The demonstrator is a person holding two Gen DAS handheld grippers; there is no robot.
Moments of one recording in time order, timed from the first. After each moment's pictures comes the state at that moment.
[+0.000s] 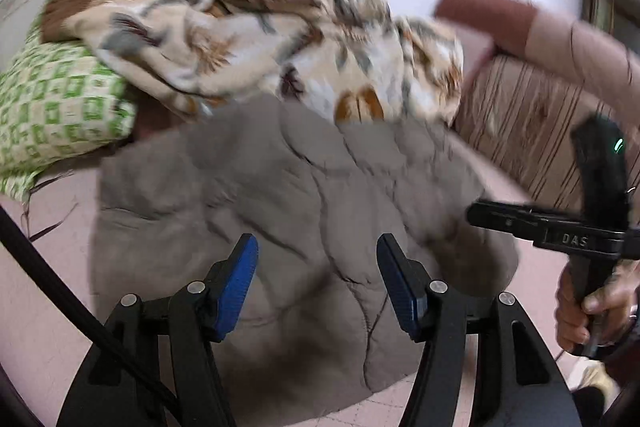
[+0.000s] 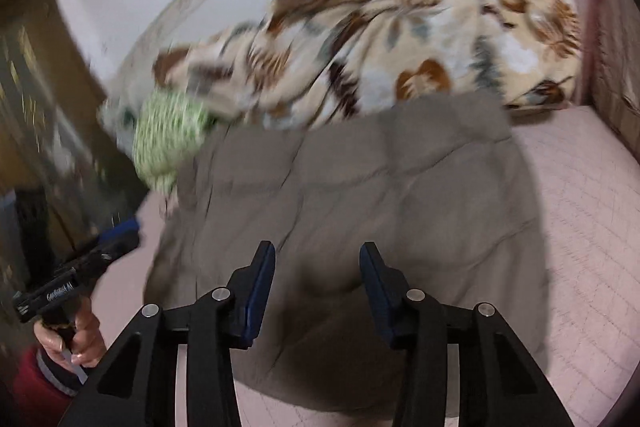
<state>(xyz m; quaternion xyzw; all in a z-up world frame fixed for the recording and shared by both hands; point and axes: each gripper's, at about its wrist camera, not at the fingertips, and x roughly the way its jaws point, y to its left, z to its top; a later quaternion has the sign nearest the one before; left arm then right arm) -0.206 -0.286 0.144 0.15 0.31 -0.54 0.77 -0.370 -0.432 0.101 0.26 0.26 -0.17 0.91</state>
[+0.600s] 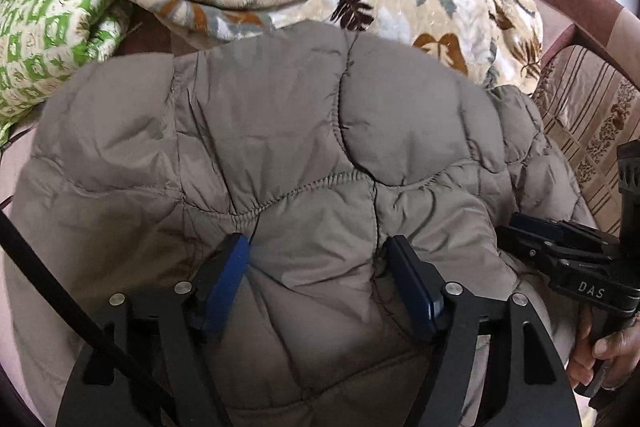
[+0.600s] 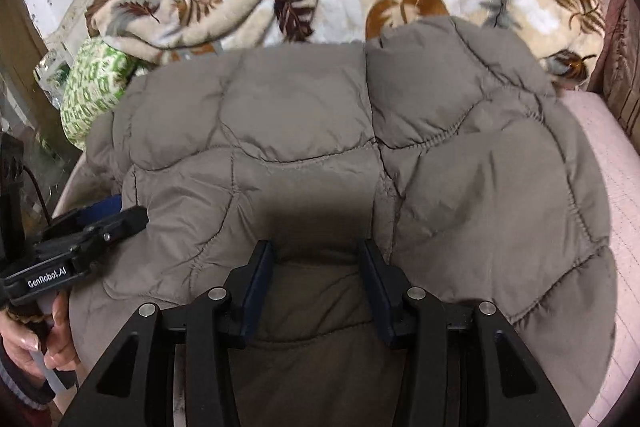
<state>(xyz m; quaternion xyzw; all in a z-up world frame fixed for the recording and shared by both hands) -0.120 -0.374 0.058 0.16 0.41 -0.47 0.77 -0.282 -0.479 0.026 0.24 0.36 -0.23 0.87</state>
